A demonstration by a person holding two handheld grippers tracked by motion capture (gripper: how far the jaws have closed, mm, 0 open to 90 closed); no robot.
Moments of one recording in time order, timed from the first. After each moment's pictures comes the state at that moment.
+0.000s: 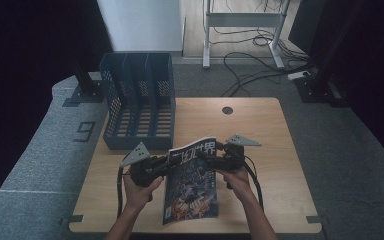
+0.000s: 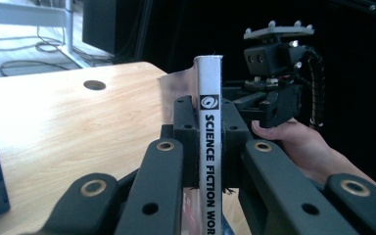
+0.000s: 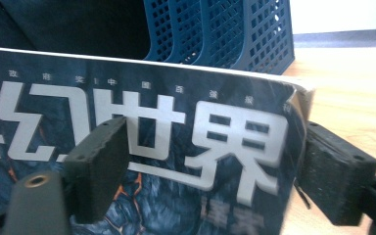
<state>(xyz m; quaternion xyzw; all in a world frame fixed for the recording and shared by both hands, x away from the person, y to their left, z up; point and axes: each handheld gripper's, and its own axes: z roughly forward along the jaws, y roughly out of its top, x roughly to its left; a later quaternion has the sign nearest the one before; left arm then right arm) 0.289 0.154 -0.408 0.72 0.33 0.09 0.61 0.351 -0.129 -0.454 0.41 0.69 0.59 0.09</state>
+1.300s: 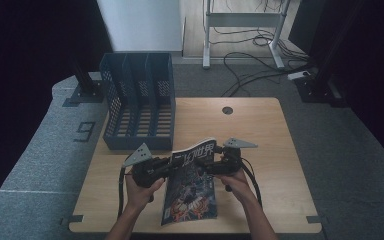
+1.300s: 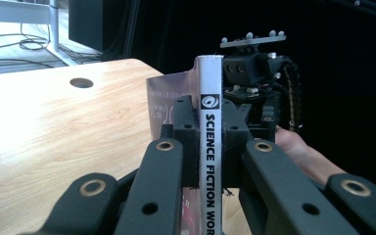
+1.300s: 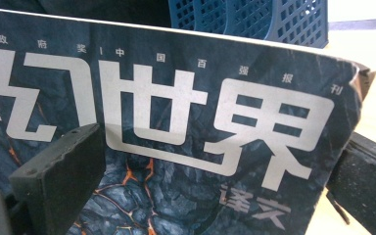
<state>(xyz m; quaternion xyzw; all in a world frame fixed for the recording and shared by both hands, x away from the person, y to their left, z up) 0.291 0.152 -0.412 0.73 0.31 0.07 0.61 0.355 -0.125 -0.471 0.38 0.71 0.60 0.05</state>
